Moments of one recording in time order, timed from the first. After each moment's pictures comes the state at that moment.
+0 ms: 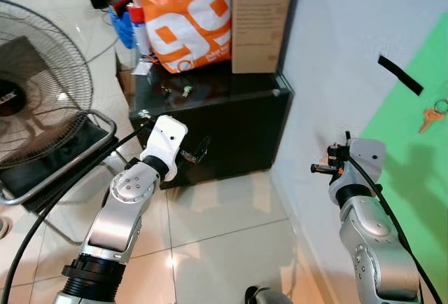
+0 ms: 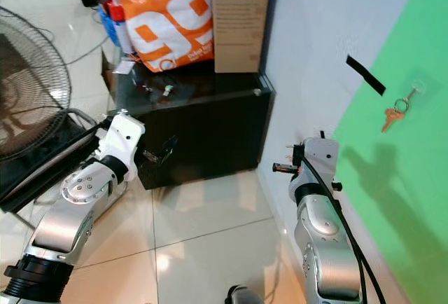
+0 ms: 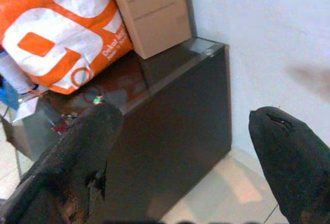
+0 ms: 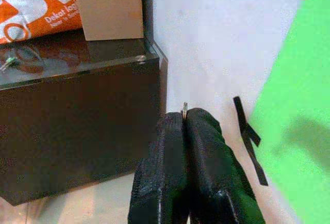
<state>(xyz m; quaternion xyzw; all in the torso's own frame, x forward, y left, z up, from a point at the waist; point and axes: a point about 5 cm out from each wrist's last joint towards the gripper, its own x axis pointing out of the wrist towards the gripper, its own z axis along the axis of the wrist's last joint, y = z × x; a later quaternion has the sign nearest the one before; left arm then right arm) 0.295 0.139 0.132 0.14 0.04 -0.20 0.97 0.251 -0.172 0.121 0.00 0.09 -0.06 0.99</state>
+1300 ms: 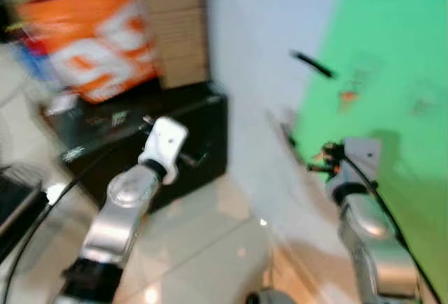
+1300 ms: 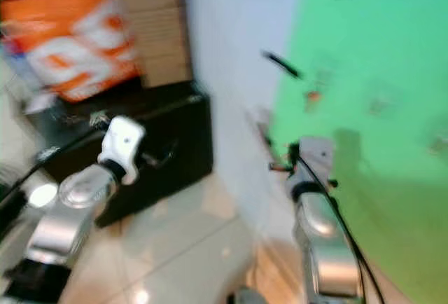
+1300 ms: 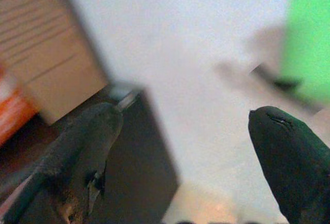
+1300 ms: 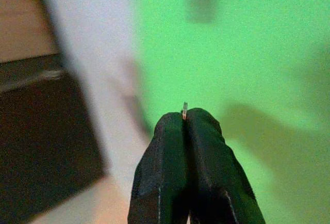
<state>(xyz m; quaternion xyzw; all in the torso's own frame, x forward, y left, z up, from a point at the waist) 0.293 0.130 0.130 0.13 0.03 -0.23 0.96 0.251 -0.176 0.119 -0.01 0.10 -0.07 0.99</state>
